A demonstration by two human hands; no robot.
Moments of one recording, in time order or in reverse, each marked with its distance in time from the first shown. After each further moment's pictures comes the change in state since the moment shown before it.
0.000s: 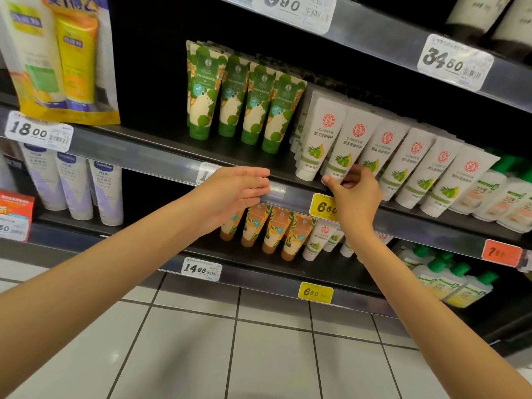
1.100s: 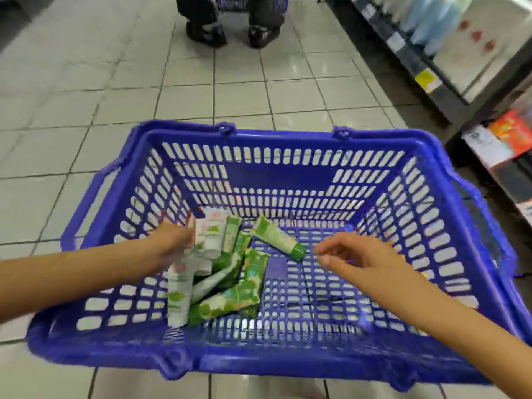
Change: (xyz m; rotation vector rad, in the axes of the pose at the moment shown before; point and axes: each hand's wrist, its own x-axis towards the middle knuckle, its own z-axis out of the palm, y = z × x) left_hand -0.614 -0.137 -0.290 -0.115 1.700 -0.747; right_hand -0.484 -0.281 0.176 0.224 -2.159 -0.631
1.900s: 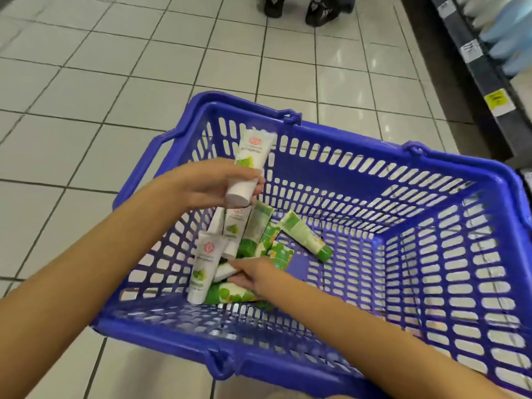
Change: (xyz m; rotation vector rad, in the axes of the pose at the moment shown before) left_hand -0.007 0.057 -0.052 -0.489 -0.540 0.064; right_hand 0.129 0.016 0.204 0.748 -0.213 0.901
